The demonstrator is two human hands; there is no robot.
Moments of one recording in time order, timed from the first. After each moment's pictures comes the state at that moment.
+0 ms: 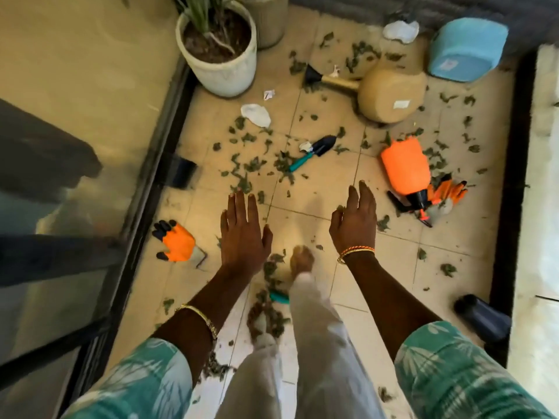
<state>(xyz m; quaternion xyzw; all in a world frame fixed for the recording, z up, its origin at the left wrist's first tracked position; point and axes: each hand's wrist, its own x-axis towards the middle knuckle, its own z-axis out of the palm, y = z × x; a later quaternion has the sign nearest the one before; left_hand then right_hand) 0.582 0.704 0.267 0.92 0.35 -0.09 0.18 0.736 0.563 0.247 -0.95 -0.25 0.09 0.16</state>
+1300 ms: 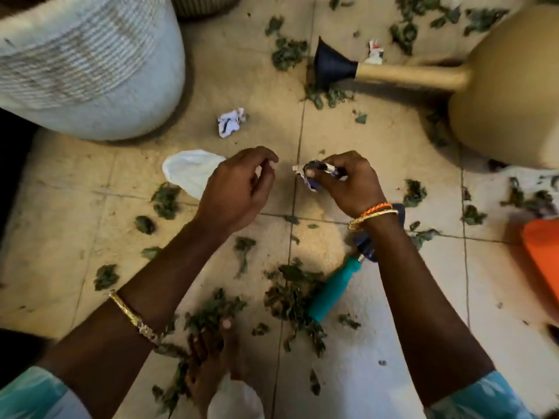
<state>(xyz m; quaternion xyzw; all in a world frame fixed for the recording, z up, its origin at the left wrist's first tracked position) 0.946 0.999 -0.153 0.91 0.16 0.16 0.36 1.062 0.840 -0.155 -0.86 -0.21 0.21 0.41</state>
